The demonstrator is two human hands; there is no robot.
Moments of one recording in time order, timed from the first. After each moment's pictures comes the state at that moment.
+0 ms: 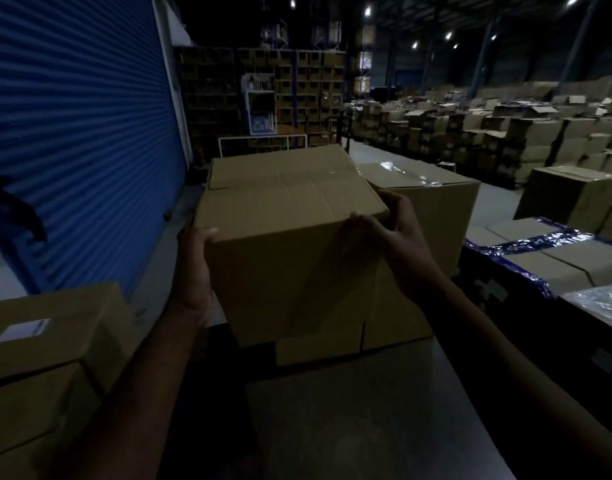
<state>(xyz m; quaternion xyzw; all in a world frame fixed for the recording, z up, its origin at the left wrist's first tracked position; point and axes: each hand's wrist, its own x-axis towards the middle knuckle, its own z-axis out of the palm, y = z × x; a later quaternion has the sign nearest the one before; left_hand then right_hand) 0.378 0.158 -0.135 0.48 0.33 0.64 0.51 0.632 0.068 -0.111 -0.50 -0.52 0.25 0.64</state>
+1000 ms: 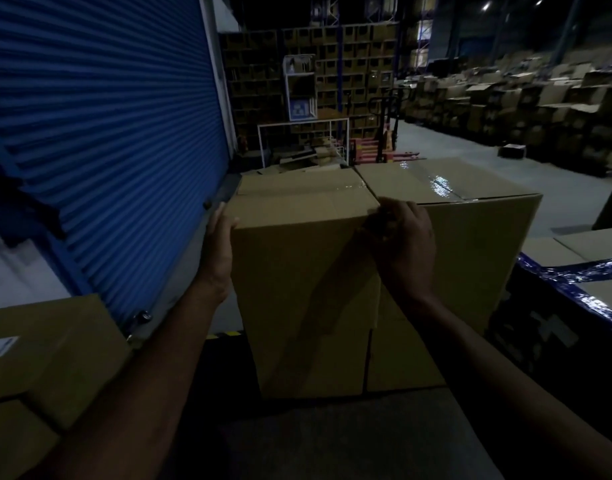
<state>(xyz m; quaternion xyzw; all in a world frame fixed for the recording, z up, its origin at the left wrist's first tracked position) 0.521 0.312 -0.153 0.53 0.44 0.60 0.41 0.769 0.218 -0.151 -0.61 -0.55 -0.11 0.55</state>
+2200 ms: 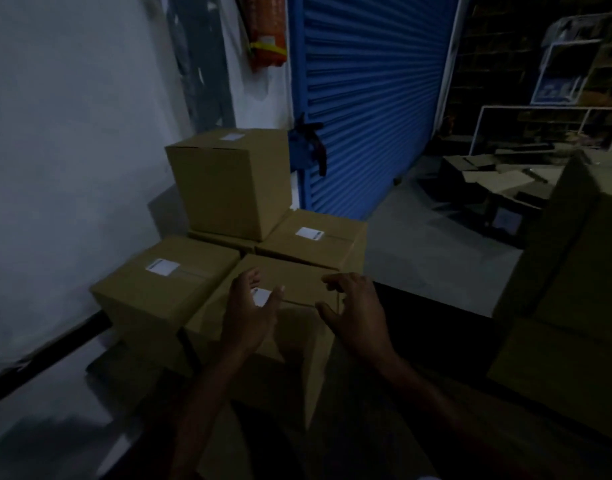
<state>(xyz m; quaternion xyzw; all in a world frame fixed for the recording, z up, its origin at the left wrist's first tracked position) 0.088 0.063 -0.282 0.42 0.73 0.52 0.13 0.281 0.119 -0.263 -0.38 -0.81 0.17 0.41</state>
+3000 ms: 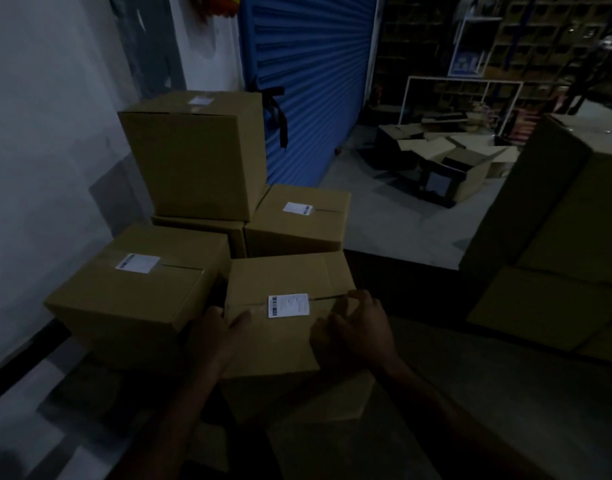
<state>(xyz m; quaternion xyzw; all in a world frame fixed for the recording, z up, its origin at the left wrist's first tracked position) -0.036 0.041 -0.347 0.40 0.84 0.28 0.24 0.222 0.072 -0.320 -0.62 -0.66 0.30 0.30</state>
